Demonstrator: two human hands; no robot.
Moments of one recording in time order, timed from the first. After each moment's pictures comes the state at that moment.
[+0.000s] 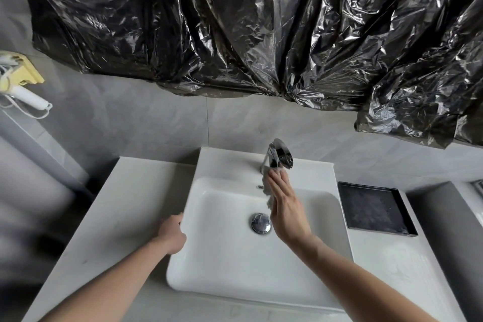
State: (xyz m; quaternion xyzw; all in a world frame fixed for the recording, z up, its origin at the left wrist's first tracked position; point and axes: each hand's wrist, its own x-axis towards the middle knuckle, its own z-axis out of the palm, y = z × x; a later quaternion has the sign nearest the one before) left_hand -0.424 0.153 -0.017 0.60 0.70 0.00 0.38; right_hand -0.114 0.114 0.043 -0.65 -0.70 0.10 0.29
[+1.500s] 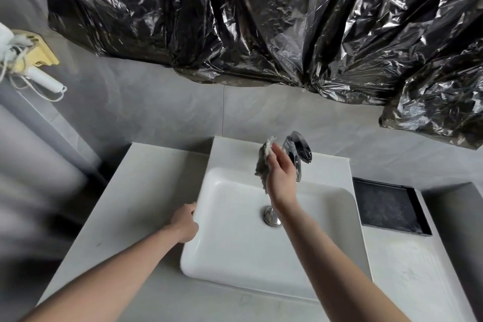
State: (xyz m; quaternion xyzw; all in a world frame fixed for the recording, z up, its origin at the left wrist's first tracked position) left_hand -0.427 0.153 -0.009 0.60 0.69 0.00 0.41; right_hand -0.195 0.169 0.089 -0.60 -0.31 0.44 0.59
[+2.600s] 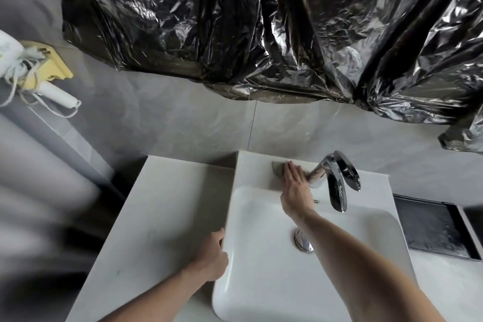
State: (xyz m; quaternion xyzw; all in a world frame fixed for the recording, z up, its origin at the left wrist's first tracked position) left_hand -0.438 0.160 -0.021 0.59 0.67 0.02 0.46; right_hand -0.176 0.259 -0.050 -0.75 -0.64 0.11 0.12
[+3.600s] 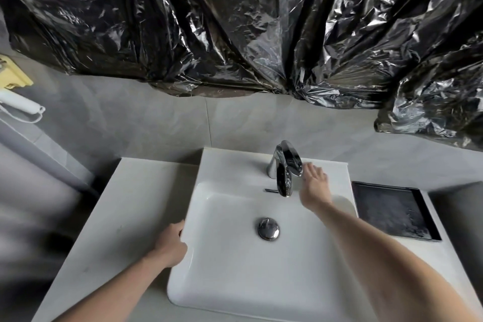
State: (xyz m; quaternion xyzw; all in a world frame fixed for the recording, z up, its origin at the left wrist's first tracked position) left_hand -0.421 0.156 -0.012 0.58 0.71 -0.02 0.41; right_hand -0.002 0.219 -0.050 -0.79 -0.59 0.15 0.04
